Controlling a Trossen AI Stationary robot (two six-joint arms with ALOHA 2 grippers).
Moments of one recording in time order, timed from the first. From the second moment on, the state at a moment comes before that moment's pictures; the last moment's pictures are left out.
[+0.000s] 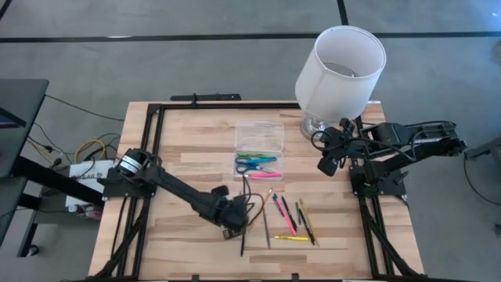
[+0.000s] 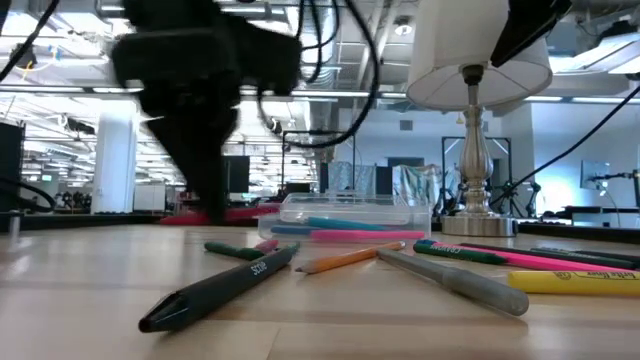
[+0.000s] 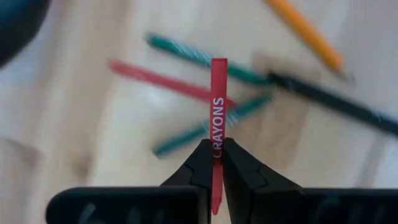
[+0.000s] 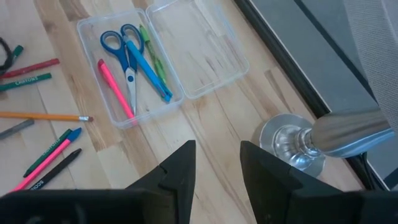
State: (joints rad) left arm -0.41 1.95 1.37 -0.79 -0.26 -0.68; right arm 0.15 1.03 1.16 -1.19 0.50 0.42
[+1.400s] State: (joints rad) left arm 0.12 1.88 1.45 -0.73 -0.08 0.10; right arm 0.41 1.13 1.09 -1.11 0.37 1.05
